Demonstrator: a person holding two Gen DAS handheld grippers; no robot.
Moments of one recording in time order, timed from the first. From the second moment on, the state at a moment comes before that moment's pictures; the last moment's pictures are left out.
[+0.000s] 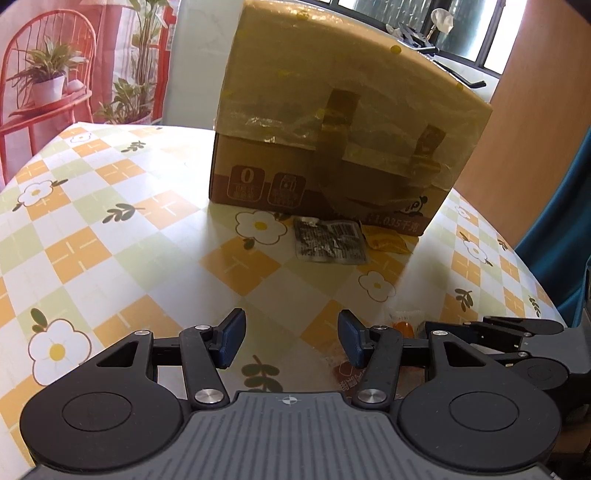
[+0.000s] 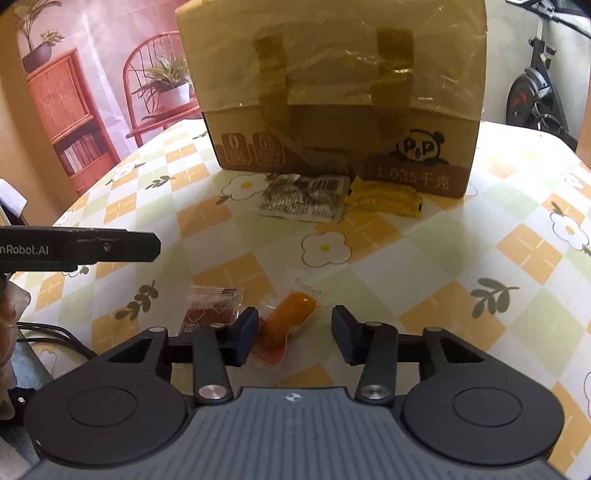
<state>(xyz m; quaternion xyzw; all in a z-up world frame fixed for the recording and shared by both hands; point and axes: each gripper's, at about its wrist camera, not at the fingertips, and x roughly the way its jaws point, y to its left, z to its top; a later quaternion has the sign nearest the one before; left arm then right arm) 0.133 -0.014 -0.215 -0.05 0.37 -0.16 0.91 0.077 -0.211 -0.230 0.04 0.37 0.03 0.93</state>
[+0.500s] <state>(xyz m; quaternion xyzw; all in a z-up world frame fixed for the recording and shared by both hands) 0.134 -0.016 -0.223 -0.05 0.39 -0.16 0.90 0.095 -0.219 -0.233 0.02 0.35 0.04 0.94</state>
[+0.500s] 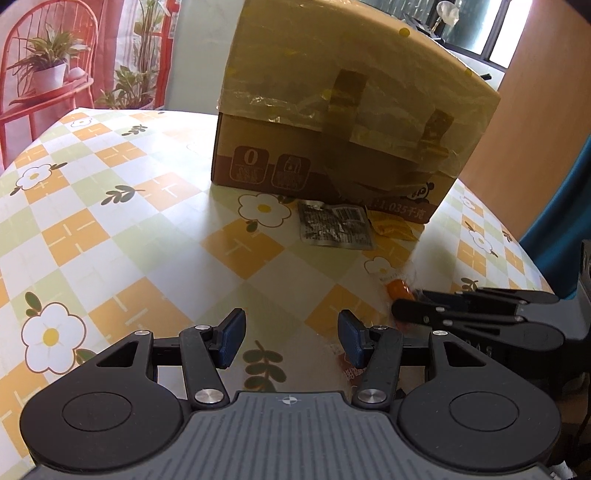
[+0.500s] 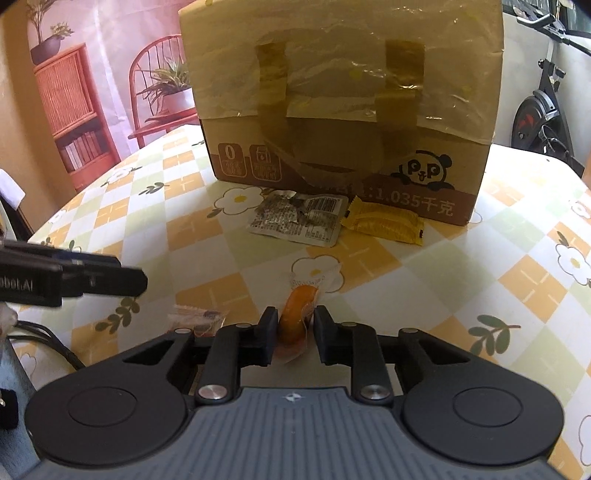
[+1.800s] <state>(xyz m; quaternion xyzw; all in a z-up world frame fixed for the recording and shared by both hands) 0.132 -0.035 -0.234 -0.06 0.44 -0.22 0.87 0.067 -0.186 -0.234 -0.01 0.37 0.16 0.91</state>
